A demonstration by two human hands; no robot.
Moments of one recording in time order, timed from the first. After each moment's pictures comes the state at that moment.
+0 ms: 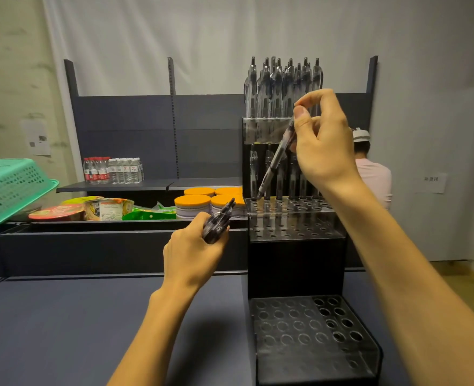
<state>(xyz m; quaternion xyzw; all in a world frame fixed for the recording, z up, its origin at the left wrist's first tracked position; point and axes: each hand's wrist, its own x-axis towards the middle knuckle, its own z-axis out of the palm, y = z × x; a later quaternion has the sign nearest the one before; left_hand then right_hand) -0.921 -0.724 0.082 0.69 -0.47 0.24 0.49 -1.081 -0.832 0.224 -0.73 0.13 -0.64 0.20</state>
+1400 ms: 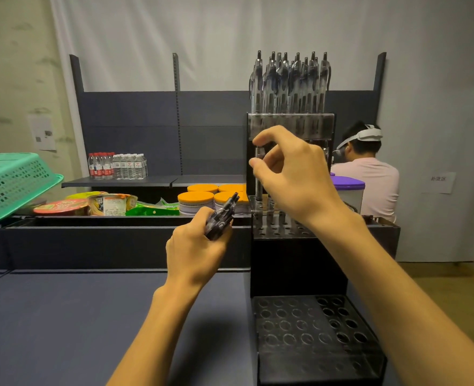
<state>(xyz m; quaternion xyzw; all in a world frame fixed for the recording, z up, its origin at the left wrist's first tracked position) -0.922 -0.725 0.082 0.65 -0.48 0.27 0.52 -1.066 -0.811 0.193 -0.84 0.13 -0.52 0.10</state>
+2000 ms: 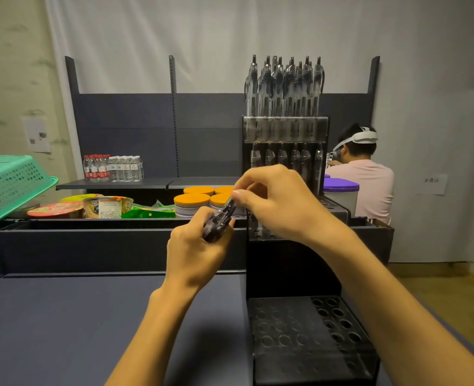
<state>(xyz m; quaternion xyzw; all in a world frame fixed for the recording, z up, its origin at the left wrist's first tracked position) -0.919 -0.729 0.081 0.58 -0.54 0.26 0.55 -1.071 -0.797 0.182 -0.90 0.12 -0.38 0.17</state>
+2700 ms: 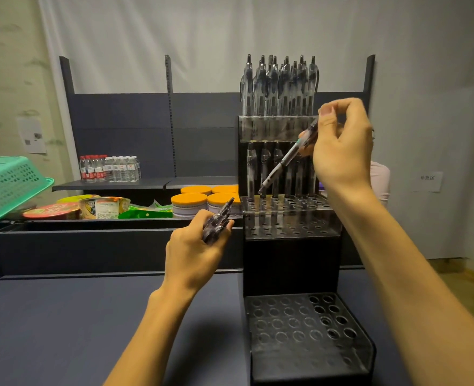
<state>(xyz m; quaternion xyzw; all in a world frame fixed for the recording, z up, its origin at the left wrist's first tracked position) -0.923 -0.730 0.078 0.59 -0.54 0.28 0.53 -1.094 -0.837 0.216 -0.65 0.17 -0.70 0.26</state>
